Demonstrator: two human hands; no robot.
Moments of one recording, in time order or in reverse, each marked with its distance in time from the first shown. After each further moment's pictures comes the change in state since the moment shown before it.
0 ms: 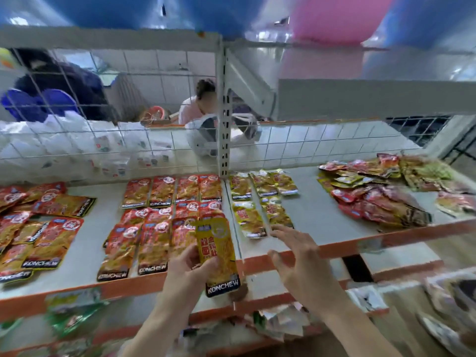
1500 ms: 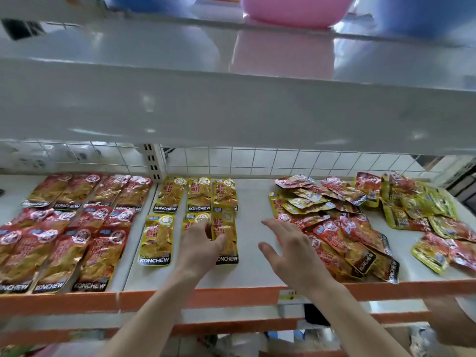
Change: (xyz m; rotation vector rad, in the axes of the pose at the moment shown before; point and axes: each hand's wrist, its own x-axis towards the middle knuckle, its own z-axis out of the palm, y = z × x) left_hand 0.132 0.017 0.251 0.650 0.278 0.116; right_hand 0.111 0.216 -0.101 -0.019 -0.174 -0.110
